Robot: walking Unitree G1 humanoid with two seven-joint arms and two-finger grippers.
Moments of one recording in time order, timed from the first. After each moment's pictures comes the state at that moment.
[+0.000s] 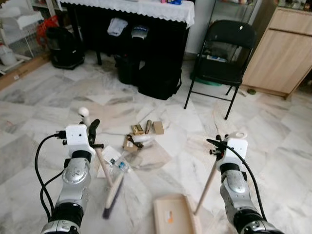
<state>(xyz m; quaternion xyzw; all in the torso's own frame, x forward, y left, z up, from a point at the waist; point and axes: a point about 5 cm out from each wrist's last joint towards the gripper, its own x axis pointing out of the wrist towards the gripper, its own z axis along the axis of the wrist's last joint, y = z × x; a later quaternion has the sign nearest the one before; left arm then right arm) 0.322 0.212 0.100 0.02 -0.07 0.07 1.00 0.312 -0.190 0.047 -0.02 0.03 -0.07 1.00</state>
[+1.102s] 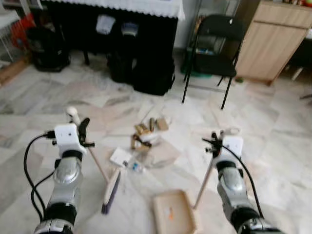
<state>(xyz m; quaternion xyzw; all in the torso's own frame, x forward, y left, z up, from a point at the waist) 0.322 0.224 0.103 0.03 -0.07 0.08 0.99 0.318 -0.177 0.055 -0.01 0.00 -0.06 1.00</state>
